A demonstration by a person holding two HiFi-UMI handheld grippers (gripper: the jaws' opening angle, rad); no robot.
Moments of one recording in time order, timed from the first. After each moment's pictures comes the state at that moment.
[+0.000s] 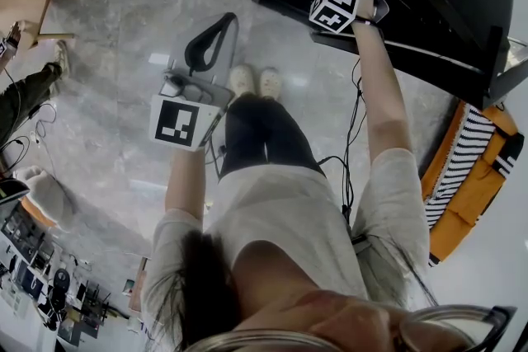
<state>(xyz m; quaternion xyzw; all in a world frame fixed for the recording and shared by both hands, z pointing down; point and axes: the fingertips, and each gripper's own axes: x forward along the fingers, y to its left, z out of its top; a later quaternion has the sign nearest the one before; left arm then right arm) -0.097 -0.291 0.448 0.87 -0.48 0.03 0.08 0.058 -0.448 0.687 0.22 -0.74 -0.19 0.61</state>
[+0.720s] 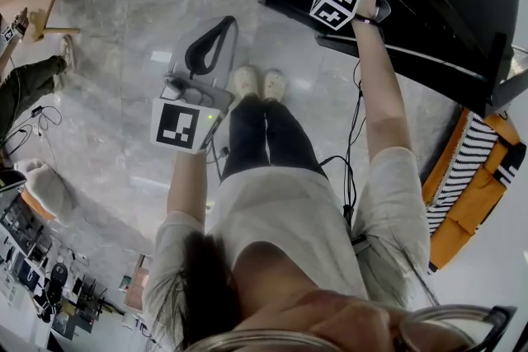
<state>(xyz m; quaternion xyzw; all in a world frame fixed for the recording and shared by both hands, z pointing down) -0.100 -0.287 0.450 0.86 -0.49 0.04 0.08 0.060 -0.467 0.692 0.25 -0.73 -0.19 0.61</state>
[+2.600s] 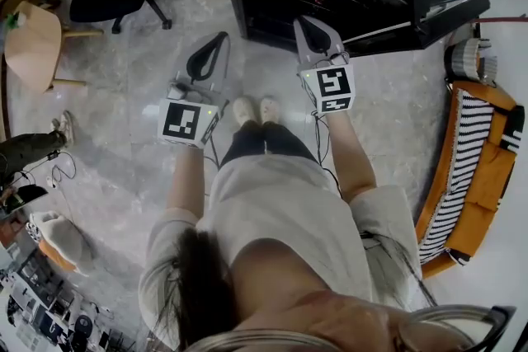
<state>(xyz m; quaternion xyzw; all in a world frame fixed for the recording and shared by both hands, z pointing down) -0.064 -0.245 0.363 0.90 -0.44 0.05 0.03 0.062 -0.287 0.433 0.48 -0.87 0.02 0.14</state>
